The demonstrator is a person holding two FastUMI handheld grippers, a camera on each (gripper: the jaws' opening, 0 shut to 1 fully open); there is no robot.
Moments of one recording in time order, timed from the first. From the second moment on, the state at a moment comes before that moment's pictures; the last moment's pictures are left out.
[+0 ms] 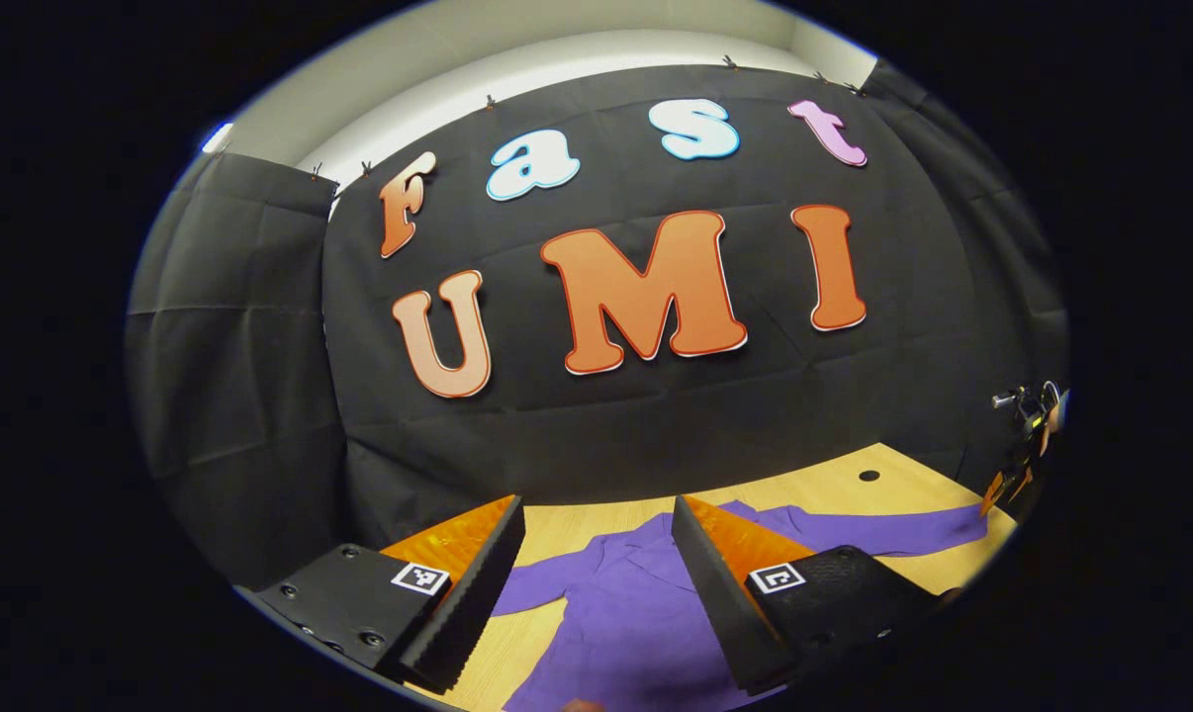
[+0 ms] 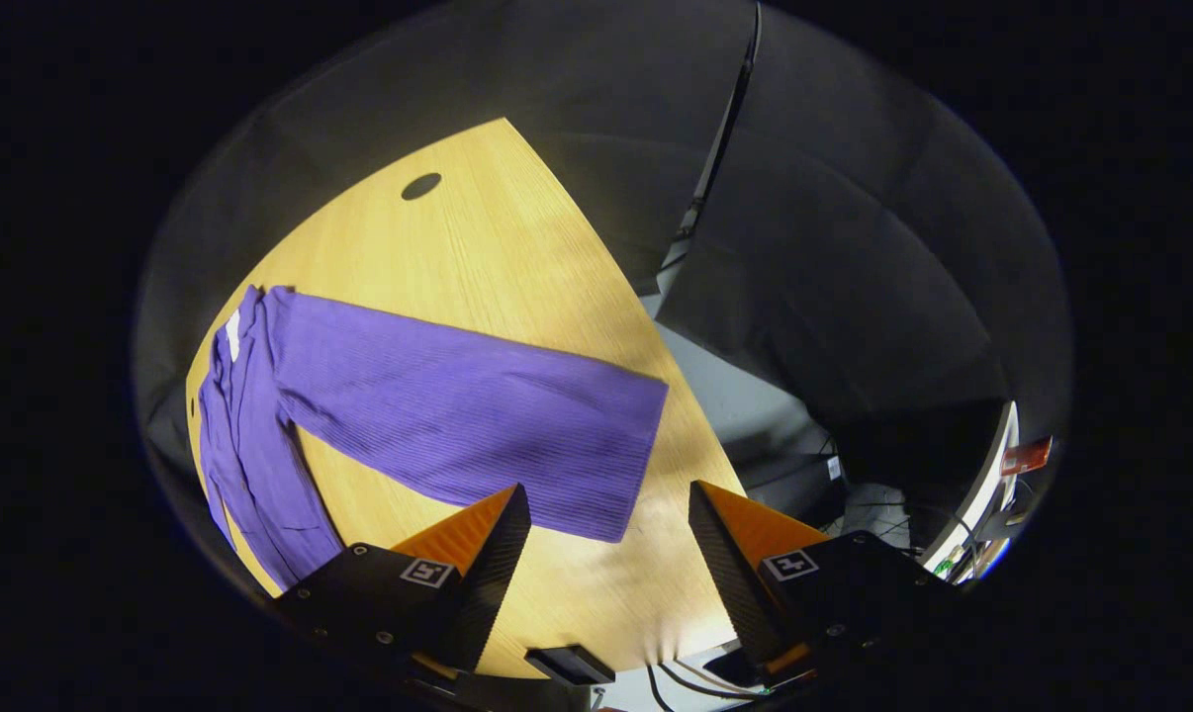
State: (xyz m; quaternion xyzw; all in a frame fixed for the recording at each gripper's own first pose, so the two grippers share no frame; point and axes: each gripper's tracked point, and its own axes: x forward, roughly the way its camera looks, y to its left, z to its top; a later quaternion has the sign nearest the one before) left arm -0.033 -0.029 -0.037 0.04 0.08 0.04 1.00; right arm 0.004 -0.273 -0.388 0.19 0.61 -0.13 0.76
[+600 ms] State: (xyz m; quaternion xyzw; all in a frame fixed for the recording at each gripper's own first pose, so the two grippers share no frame) left arm -0.036 -0.016 -0.074 0.03 0.12 0.07 0.99; right arm 0.020 -0.263 -0.411 0.29 0.66 -0.14 0.68
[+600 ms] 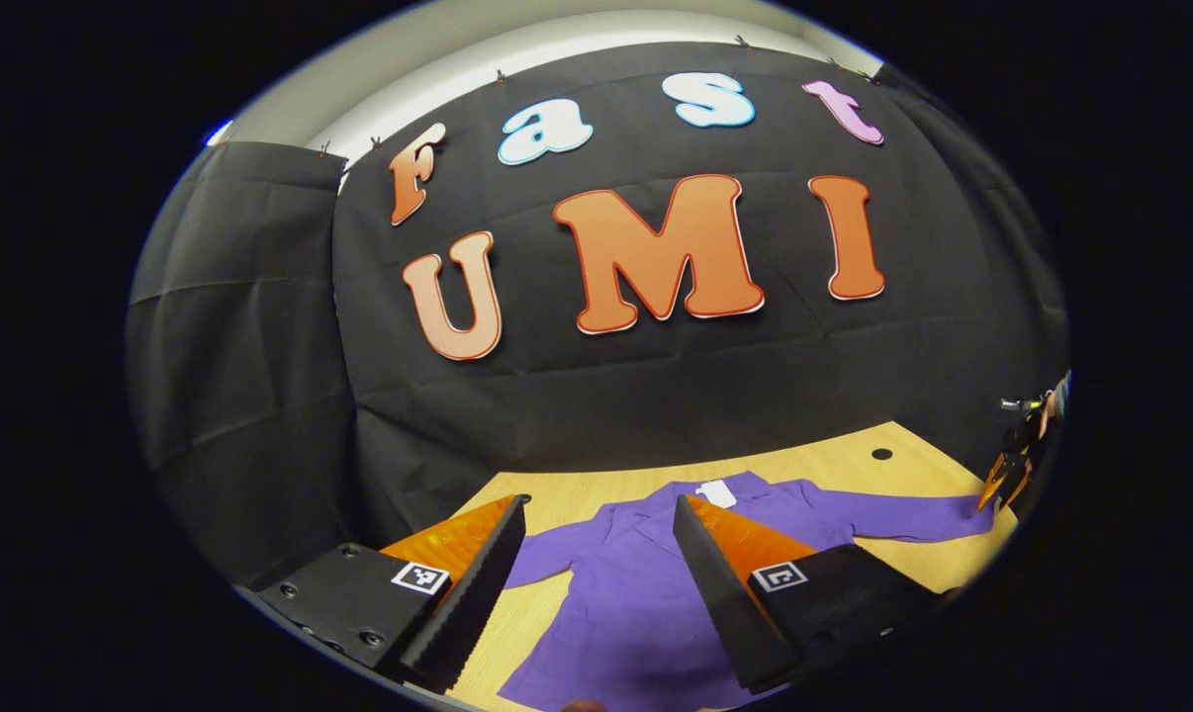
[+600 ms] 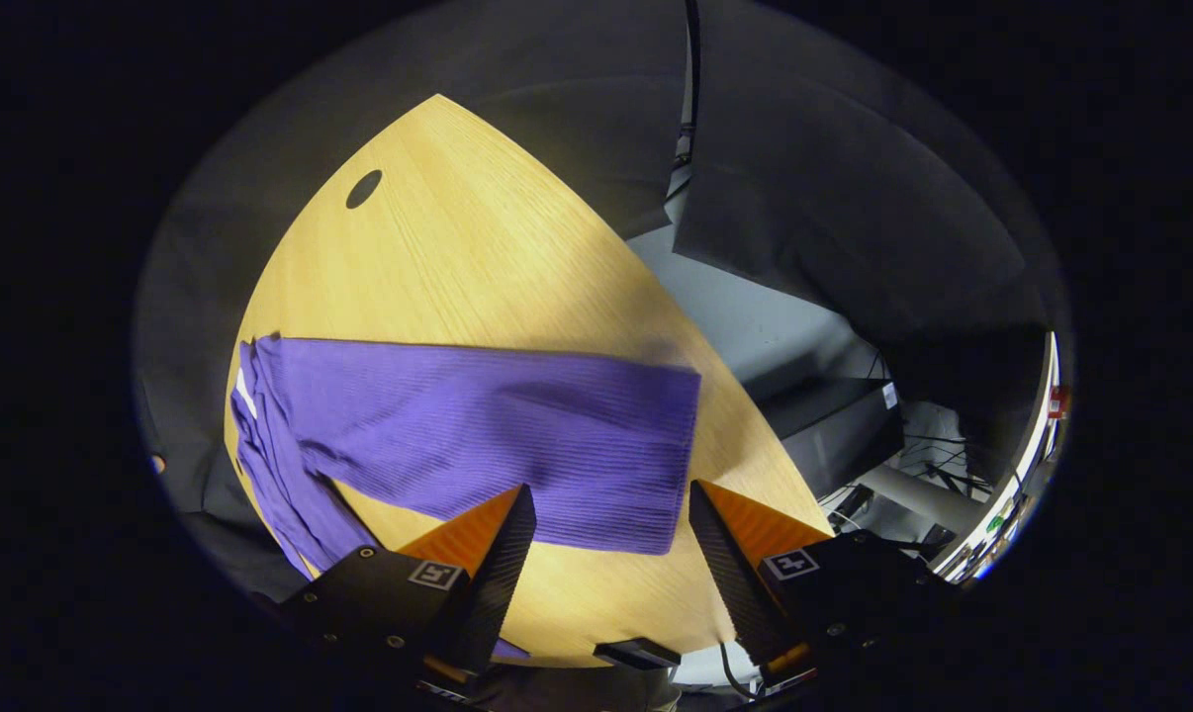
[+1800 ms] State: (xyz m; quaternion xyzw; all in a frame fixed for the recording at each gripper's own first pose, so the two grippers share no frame) left arm -0.019 0.000 -0.109 0.01 0.17 0.07 0.98; right arm 0.031 -0.266 -0.434 0.28 0.67 -0.21 0.66
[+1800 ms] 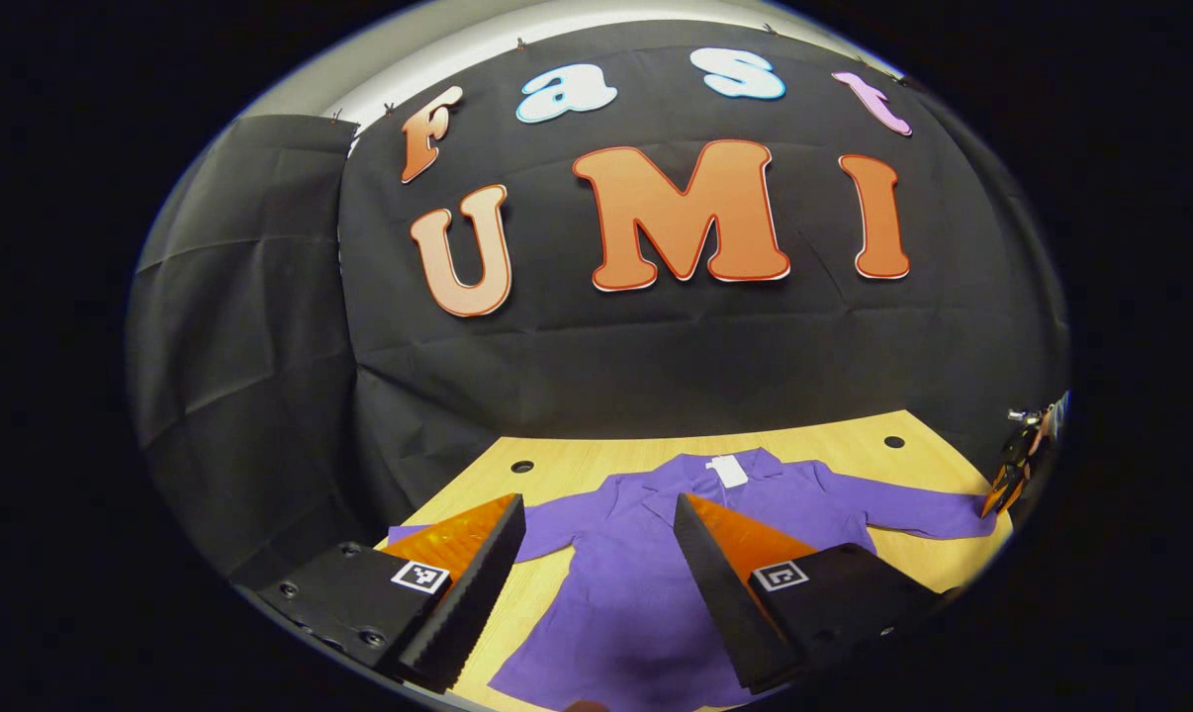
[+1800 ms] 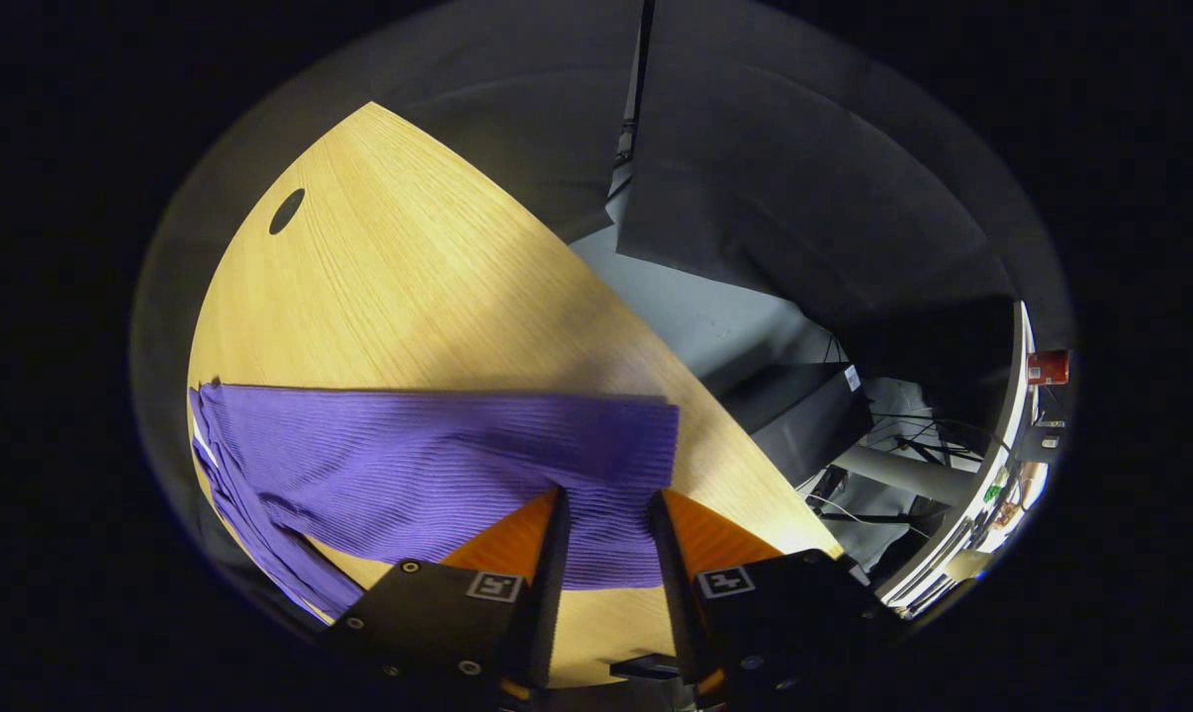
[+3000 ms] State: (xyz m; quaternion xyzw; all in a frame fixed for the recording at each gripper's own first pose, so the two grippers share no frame) left arm 0.035 0.090 -0.094 0.00 0.13 -0.02 0.99; right arm 0.075 -0.160 -0.248 0.35 0.53 -0.16 0.76
